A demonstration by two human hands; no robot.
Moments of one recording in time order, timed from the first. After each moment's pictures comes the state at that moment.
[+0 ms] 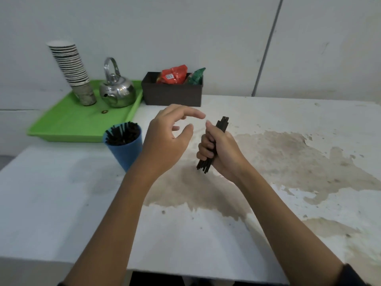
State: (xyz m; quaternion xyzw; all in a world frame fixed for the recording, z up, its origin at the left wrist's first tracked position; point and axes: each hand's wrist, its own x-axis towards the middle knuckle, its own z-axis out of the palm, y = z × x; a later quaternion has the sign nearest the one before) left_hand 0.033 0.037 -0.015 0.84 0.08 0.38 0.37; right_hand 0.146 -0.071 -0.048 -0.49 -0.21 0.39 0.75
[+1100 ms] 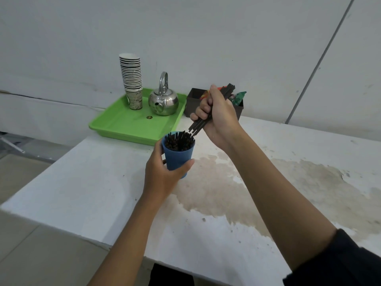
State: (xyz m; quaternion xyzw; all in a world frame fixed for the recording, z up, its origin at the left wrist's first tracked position) left_hand -0.054 0.105 -0.093 0.70 0.26 0.46 0.47; right_hand 0.083 0.059 0.050 -0.39 -0.22 0.38 0.81
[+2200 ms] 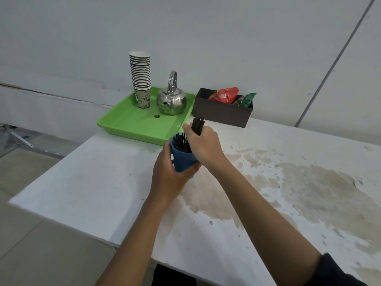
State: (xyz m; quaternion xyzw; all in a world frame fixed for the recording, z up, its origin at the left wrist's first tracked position) left_hand -0.056 0.100 -0.086 0.70 0.26 0.46 0.48; right_hand 0.048 0.069 -0.005 -0.77 -0.38 0.13 0.49
